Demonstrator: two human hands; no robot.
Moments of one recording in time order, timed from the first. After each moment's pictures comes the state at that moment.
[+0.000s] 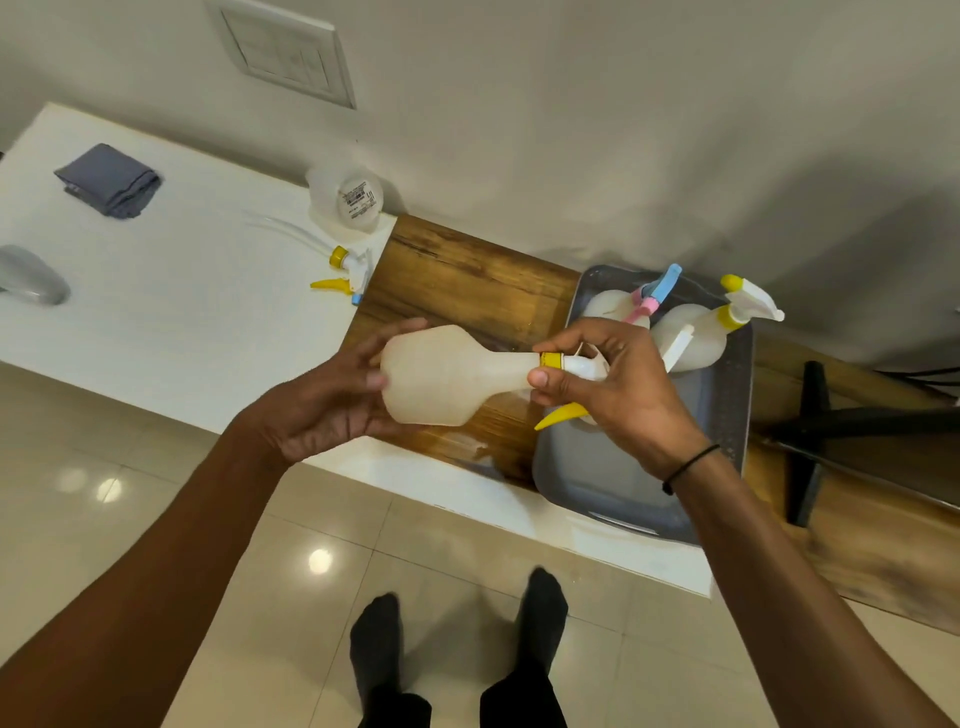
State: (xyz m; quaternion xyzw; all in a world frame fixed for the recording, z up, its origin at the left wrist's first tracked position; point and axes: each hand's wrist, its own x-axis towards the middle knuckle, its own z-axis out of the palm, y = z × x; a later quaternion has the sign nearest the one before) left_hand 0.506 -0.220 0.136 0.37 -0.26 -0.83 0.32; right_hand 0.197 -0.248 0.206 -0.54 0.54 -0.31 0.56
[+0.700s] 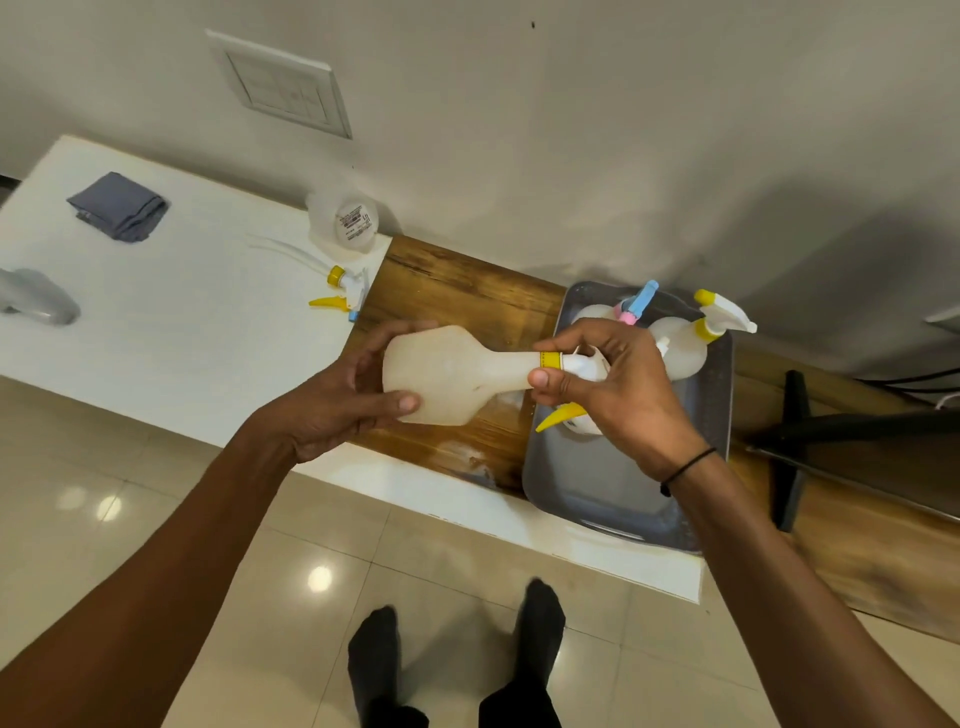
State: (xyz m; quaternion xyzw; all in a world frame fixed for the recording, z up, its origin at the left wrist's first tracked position) left_hand 0.486 -0.226 0.163 0.44 -0.38 -0.75 0.31; right_hand 0.187 -0.250 0.230 -0.56 0.53 -0.34 0.54
